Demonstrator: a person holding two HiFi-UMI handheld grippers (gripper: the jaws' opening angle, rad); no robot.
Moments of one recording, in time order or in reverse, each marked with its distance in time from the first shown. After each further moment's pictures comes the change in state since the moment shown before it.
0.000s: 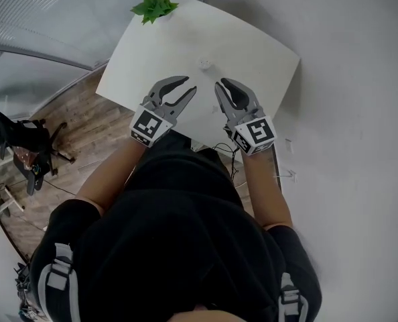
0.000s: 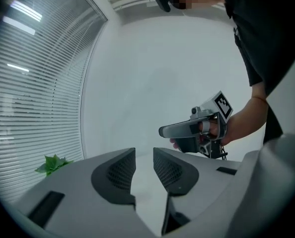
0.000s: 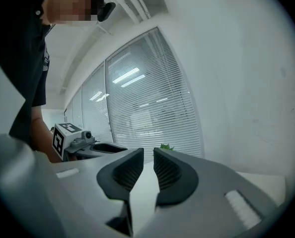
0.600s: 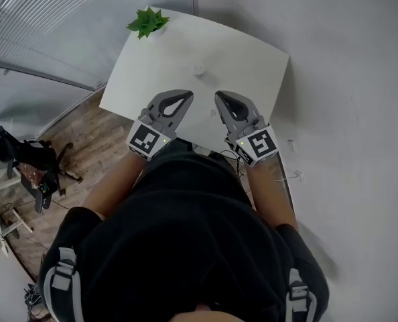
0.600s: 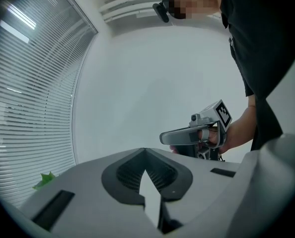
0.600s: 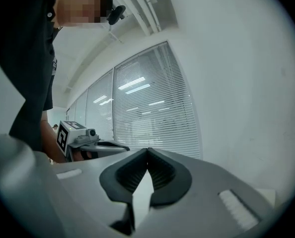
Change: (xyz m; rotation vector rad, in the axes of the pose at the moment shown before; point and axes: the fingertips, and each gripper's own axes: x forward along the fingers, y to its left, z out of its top) left arm -0.028 -0.048 0.062 0.063 -0.103 -0.062; right arm -0.052 0.042 0.044 -0.082 -0.097 0.006
